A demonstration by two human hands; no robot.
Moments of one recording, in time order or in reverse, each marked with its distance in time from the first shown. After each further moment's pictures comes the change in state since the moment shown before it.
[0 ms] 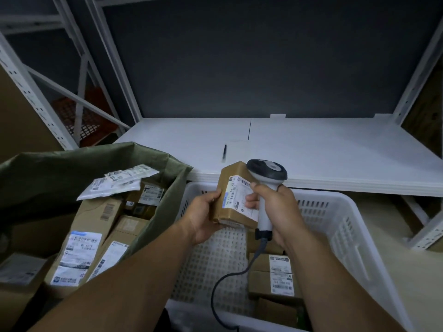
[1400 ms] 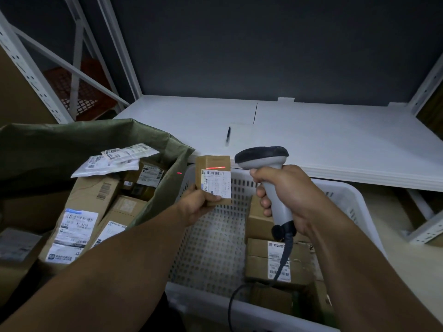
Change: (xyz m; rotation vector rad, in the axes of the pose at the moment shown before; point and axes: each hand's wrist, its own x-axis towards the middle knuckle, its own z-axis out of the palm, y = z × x) left_hand 0.064 -0.024 -0.060 0.060 0.183 0.054; right_hand -0.032 -0.050 0.003 -0.264 -0.234 0.129
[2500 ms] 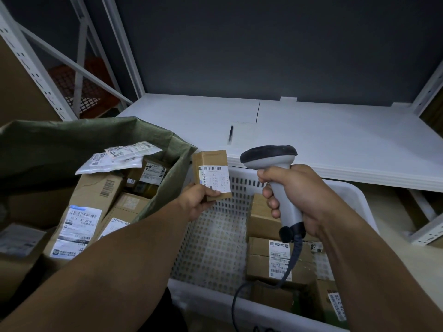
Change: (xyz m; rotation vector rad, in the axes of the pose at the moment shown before) left_hand 0.008 0.006 -0.005 -0.074 0.035 -0.071; right_hand -0.010 -0.003 -0.005 -0.004 -0.001 -0.003
